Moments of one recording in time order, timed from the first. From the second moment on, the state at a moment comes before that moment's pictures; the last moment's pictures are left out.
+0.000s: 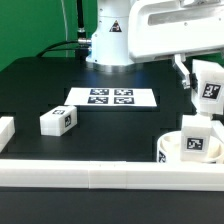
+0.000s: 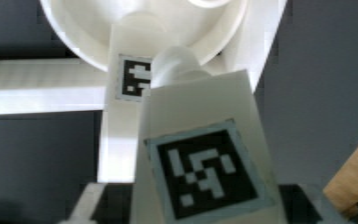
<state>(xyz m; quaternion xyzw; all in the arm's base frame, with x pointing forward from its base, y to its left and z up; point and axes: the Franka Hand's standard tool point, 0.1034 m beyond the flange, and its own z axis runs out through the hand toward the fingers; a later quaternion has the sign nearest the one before) 0.627 0.091 0.127 -0.97 0.00 -0.25 0.06</state>
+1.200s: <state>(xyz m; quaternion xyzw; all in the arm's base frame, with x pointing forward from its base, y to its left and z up) 0.622 0.081 0.110 -0.96 0.02 -0.27 0.07</state>
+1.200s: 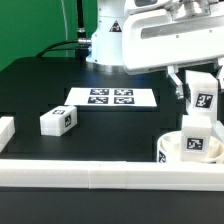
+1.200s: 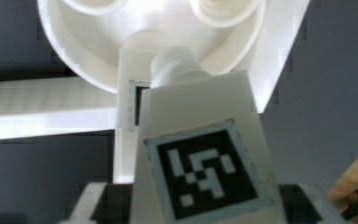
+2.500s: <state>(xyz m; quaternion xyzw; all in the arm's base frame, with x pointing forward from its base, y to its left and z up) 0.602 0.107 0.095 -0.96 0.01 -0.27 0.09</state>
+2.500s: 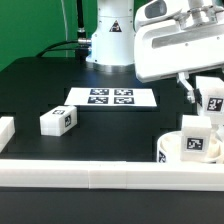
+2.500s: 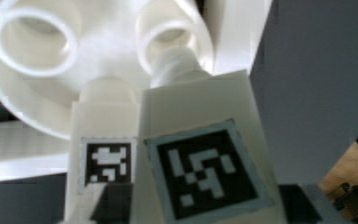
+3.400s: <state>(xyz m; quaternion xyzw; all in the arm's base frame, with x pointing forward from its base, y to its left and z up) 0.603 0.108 0.087 -0.96 0.02 -0.26 0.09</state>
